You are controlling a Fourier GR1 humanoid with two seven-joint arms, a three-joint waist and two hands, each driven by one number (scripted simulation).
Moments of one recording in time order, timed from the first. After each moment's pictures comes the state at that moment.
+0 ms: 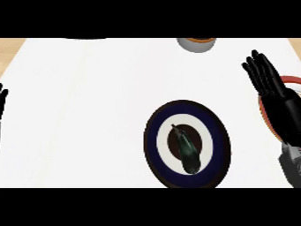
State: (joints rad) left arm -0.02 0.60 -0.07 -1.59 0.40 0.38 -0.10; right arm -0.23 -0.40 0.12 -1.68 -0.21 0.04 -0.19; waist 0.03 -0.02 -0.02
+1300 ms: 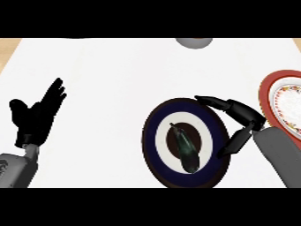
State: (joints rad) left arm -0.20 0.47 -0.23 -1.36 0.35 0.24 0.09; right arm -0.48 -0.40 0.33 -0.88 0.04 0.51 -0.54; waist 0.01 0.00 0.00
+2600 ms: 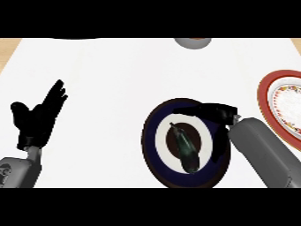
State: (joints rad) left arm -0.17 0.38 -0.14 -1.39 0.24 0.18 0.12; right arm -0.59 -0.33 0.46 -0.93 0.47 0.63 -0.34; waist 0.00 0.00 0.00
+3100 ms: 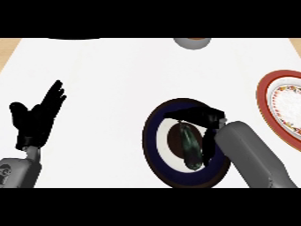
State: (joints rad) left arm -0.16 0.34 -0.08 -1.39 0.19 0.13 0.13; right arm -0.58 -0.22 0.43 -0.91 0.62 0.62 -0.29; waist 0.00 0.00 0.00
